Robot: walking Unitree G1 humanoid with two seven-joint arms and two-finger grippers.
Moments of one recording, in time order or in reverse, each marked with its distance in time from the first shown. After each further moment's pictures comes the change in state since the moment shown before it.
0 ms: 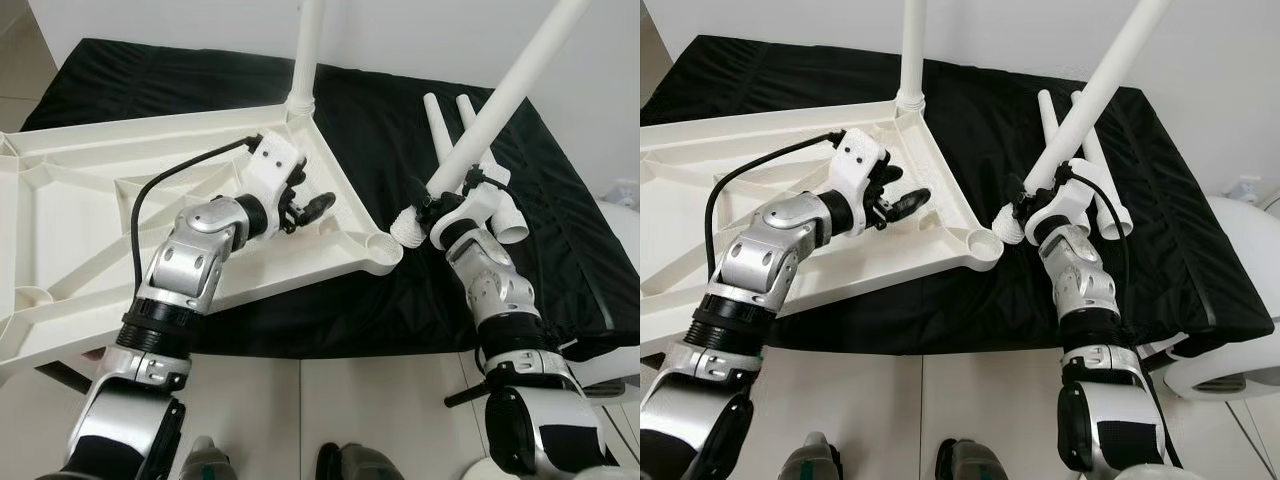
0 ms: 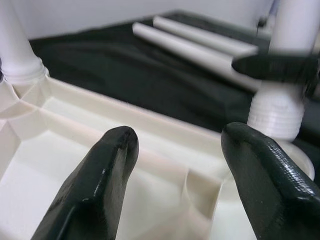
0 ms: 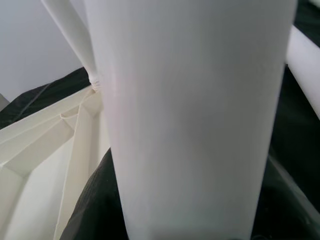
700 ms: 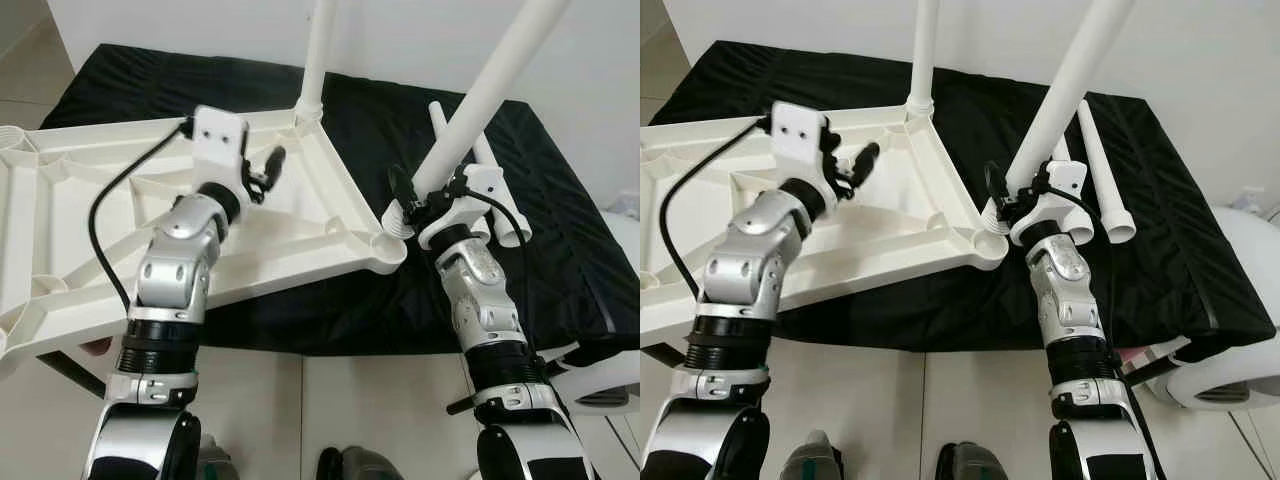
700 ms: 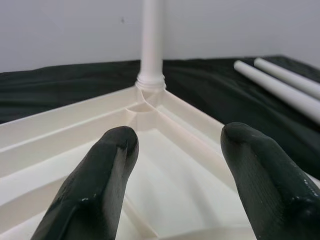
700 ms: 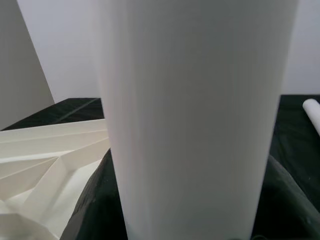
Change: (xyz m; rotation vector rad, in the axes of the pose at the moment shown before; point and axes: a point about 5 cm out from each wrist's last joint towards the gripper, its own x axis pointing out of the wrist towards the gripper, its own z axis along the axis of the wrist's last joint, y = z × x) left arm -0.020 0.010 -0.005 0.005 -0.058 0.381; right arm -0.025 0.035 0.005 -0.236 -0.206 0.164
